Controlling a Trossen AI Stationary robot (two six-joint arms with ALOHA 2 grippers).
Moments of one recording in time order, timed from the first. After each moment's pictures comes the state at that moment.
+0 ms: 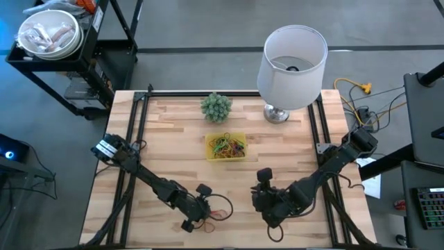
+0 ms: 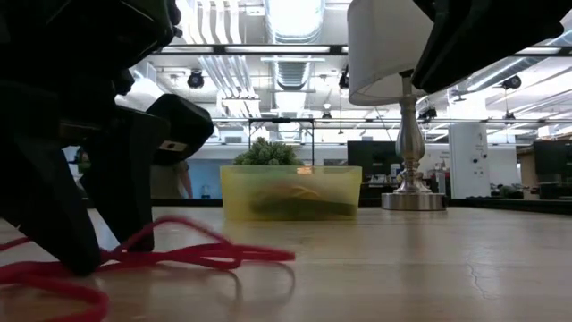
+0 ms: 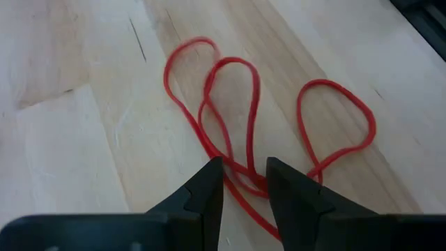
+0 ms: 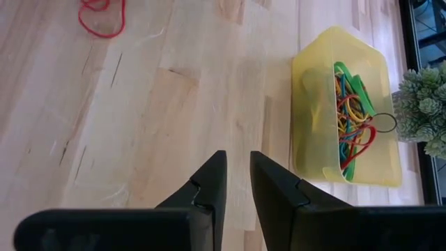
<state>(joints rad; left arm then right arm) -0.60 1.84 0.93 0.06 -0.11 -0.12 0.67 1.73 1.22 -0.70 0.66 0.29</state>
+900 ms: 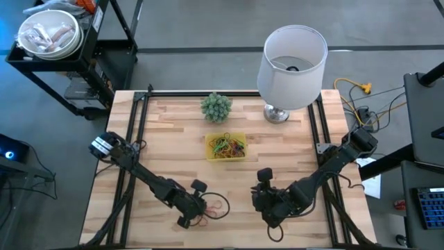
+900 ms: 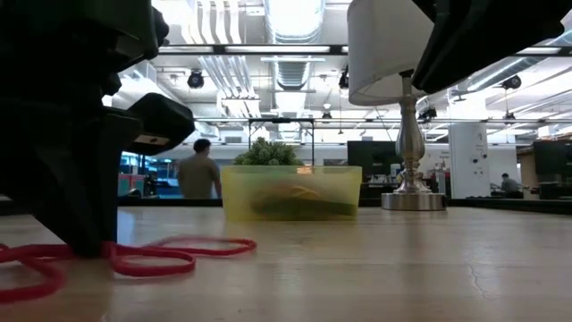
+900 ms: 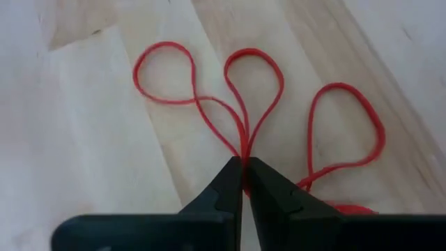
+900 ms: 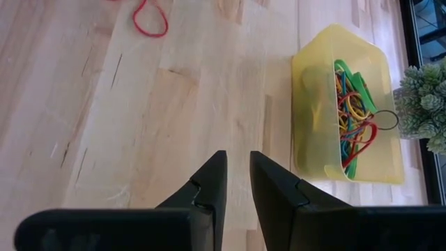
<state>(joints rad) -0.59 1.78 0.93 -0.13 -0.15 -0.15 0.67 1.73 1.22 -0.70 0.66 0.31</state>
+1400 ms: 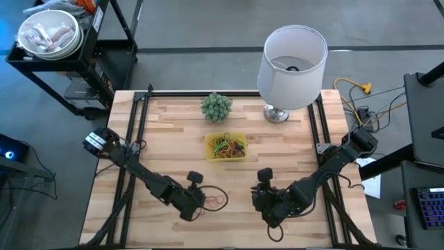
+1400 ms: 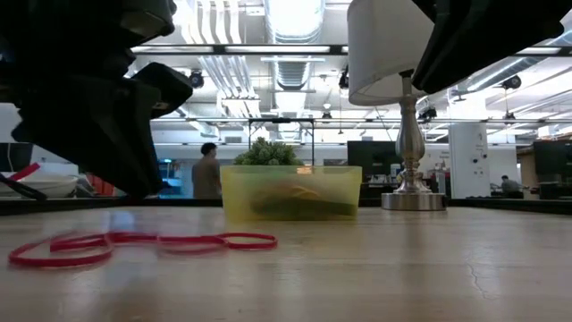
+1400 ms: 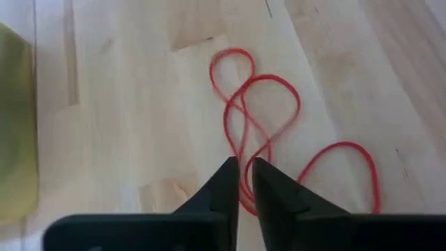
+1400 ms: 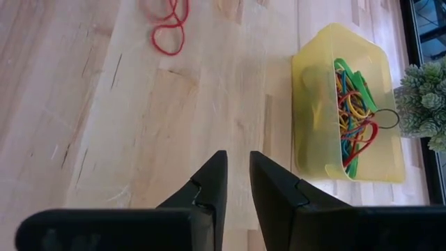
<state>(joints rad) -0.59 1.68 0.93 -0.23 -0.37 -0.20 0.67 1.73 1.22 -0.70 0.66 0.31</state>
